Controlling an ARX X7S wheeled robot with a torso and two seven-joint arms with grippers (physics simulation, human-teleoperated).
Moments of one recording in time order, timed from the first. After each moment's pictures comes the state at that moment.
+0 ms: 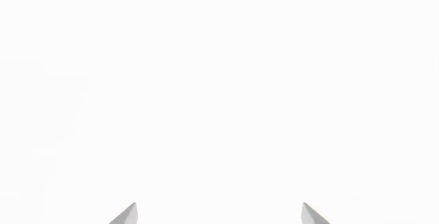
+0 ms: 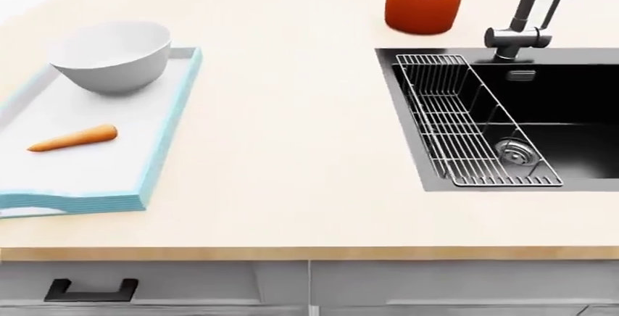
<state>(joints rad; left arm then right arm) -1.96 -0.93 0.83 0.57 -1.64 -0.35 -1.16 2.08 0.81 -0.92 -0.47 1.90 0.81 1.26</state>
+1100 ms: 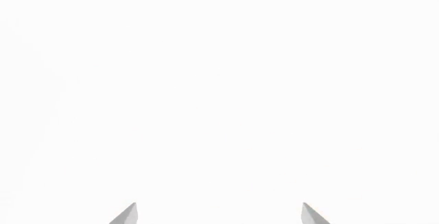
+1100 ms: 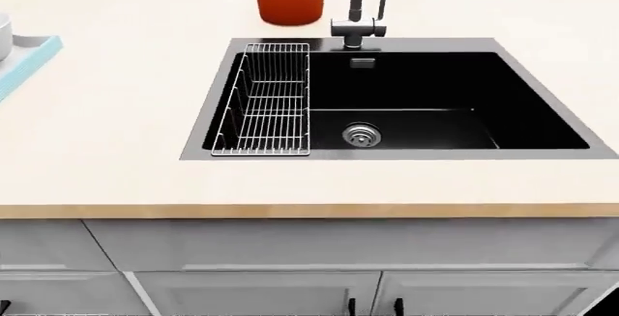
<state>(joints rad) -1.96 -0.92 0.80 0.58 -1.64 -0.37 -1.16 2.08 0.80 -0.91 -0.47 1.88 0.82 1.23</state>
